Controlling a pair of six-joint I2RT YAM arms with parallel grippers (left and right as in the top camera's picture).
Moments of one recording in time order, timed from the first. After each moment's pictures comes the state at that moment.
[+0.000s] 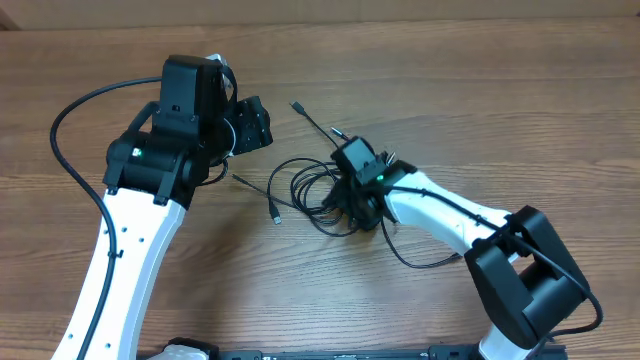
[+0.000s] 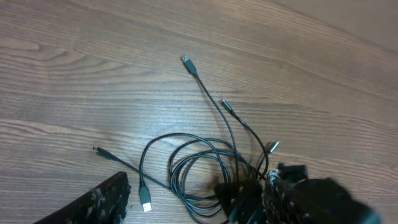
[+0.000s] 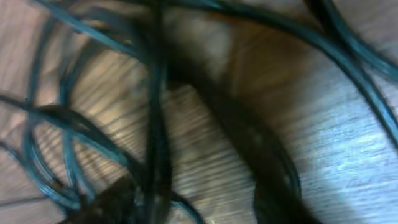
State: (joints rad) left arm -0.25 1.39 1.49 -0.96 0.07 -0.51; right arm 0.65 1.84 1.09 -0.51 -0.10 1.31
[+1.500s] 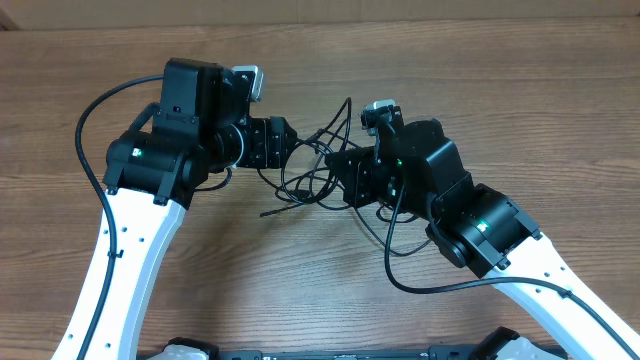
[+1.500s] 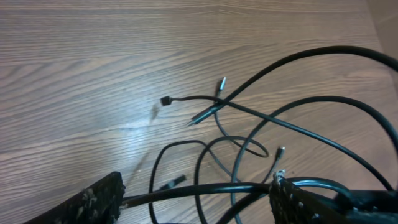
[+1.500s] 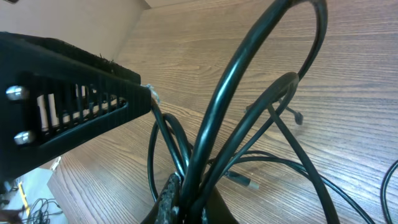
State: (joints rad) left arm -0.25 1.39 1.49 -1.00 0.35 -0.23; right arm 0.66 1.24 1.16 -0.48 -0.20 0.54
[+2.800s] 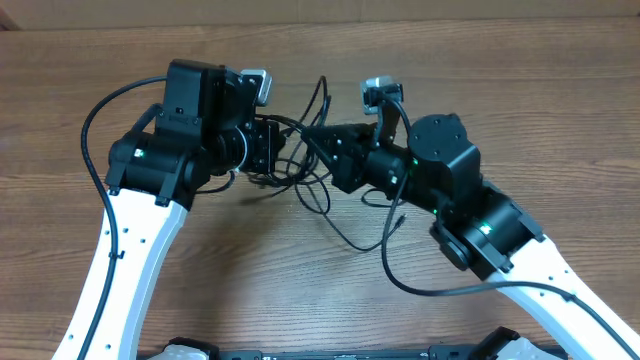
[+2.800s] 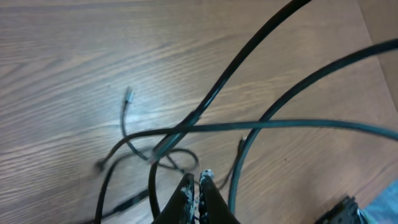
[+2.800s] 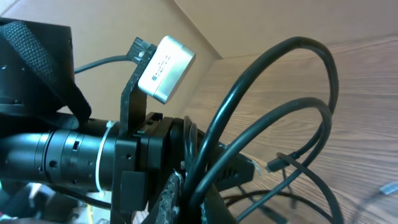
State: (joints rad) left arm -0.26 1.39 1.49 -1.02 0.39 -0.19; right arm 0.66 1.20 1.16 -0.20 -0.30 0.67
